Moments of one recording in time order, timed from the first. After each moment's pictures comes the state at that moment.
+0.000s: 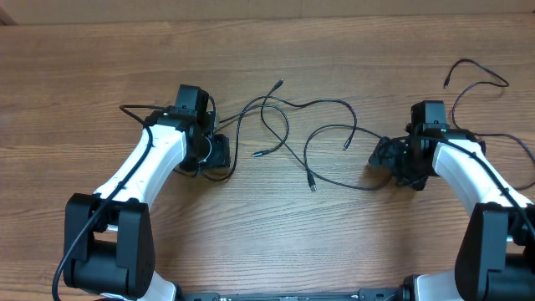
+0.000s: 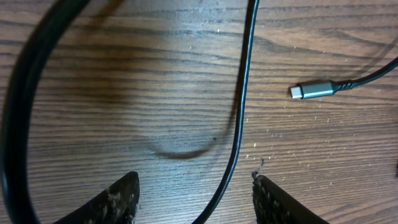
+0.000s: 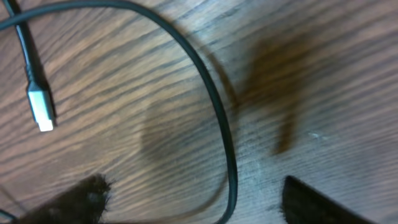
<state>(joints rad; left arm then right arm) -0.18 1.73 1.14 -0.81 0.18 -0.26 -0.06 1.64 0.94 -0.71 -0.15 0.46</state>
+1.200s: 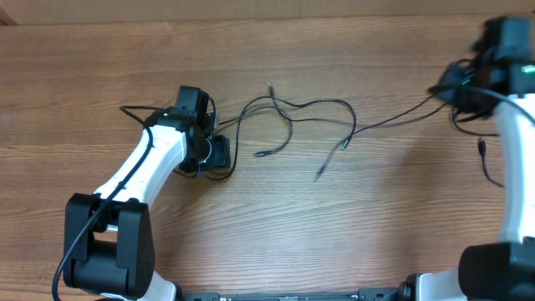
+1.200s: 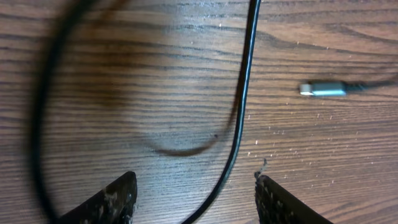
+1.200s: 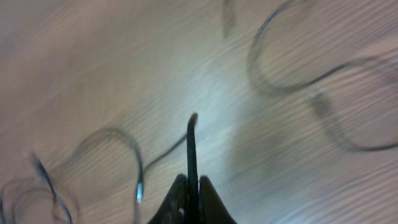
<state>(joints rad) -0.18 1.73 1.13 -0.82 0.18 -0.26 -0.19 1.64 1.81 -1.22 0.05 0.37</state>
